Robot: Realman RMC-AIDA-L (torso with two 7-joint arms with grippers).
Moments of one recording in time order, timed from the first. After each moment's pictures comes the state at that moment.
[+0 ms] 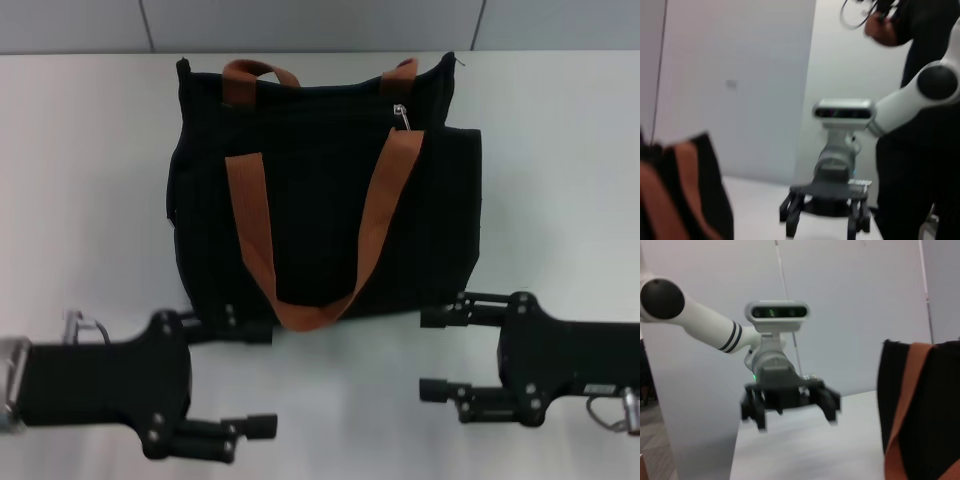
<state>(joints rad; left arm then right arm) -0.38 -2.04 0.86 0.51 1.88 1.92 -1.00 0.42 2.07 -0.79 -0.45 -1.93 -1.79 0.93</state>
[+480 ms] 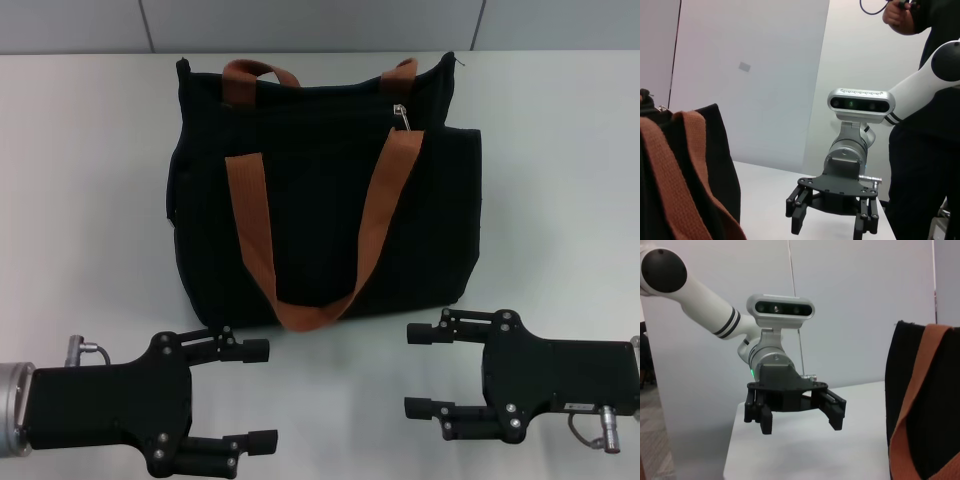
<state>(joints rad) -0.36 -2.04 0.86 0.46 1.90 1.87 -0.93 0.42 2.08 -0.80 -0.39 -1.96 -1.73 0.82</state>
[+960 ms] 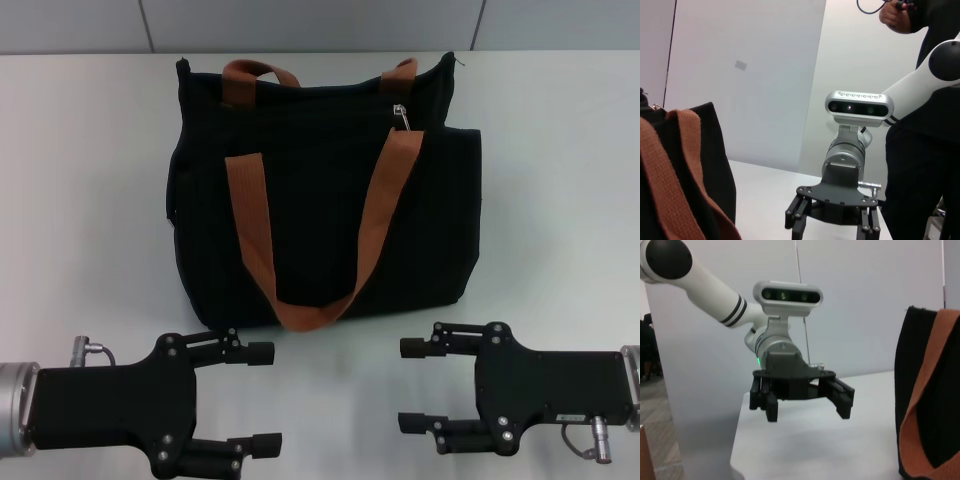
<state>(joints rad) -0.36 -2.04 0.87 0.46 1.90 1.87 -0.94 0.42 2.08 -0.83 -0.37 -1.96 -1.71 0.81</state>
